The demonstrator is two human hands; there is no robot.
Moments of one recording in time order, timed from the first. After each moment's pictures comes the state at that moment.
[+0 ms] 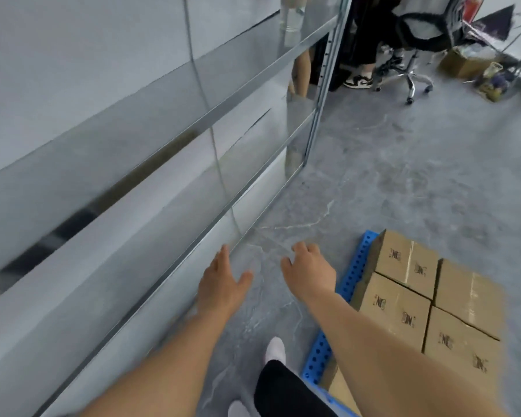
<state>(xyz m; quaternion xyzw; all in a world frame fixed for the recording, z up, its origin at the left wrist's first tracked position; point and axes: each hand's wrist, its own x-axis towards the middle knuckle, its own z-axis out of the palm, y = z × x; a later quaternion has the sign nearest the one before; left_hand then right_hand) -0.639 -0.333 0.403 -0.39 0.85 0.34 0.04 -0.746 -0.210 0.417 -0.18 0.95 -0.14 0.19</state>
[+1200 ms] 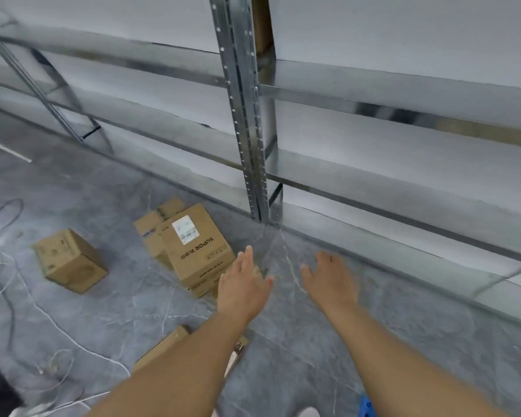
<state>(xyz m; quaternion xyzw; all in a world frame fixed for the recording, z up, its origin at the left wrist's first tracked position) -0.256 -0.016 0.428 -0.84 0.45 0.25 -0.14 -0.399 -0.098 0.423 -0.75 0.62 -0.01 0.24</state>
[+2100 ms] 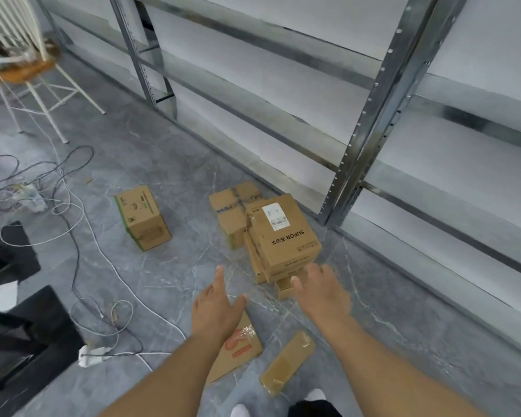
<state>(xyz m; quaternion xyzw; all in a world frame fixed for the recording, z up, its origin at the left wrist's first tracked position) 0.034 0.232 0.394 -0.90 0.29 0.26 -0.21 -0.101 0.096 0.420 -0.82 0.54 0.05 0.19</state>
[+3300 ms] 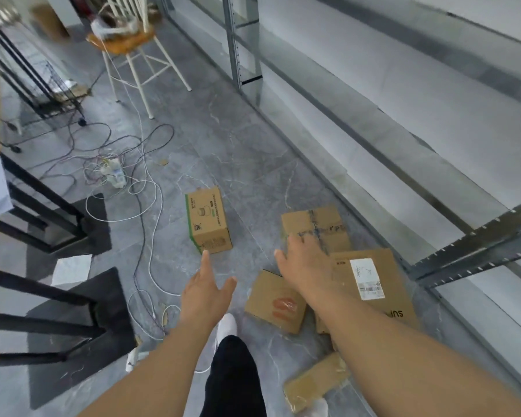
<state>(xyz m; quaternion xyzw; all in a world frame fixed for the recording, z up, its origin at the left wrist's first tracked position) 0.325 0.178 0.380 -0.93 0.10 0.22 -0.28 0.264 -0.004 0.400 -0.91 0.33 0.08 0.23</state>
